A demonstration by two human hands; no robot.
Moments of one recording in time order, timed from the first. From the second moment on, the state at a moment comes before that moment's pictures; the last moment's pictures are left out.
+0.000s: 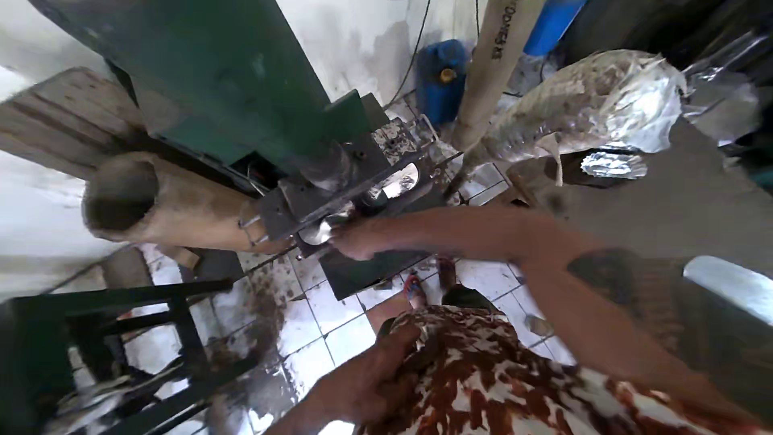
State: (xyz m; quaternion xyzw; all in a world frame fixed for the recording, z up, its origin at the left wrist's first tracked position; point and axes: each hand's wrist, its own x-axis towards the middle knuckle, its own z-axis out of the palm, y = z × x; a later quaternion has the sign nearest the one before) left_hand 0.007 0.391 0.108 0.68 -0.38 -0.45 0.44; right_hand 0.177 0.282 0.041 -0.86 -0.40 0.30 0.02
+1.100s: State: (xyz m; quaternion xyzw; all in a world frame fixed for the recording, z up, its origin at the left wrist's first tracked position) left_hand 0.074 -0.132 -0.040 0.69 -0.54 -0.47 0.10; right_hand -0.323 -0.124 -0.209 -0.82 0.35 0.29 0.34
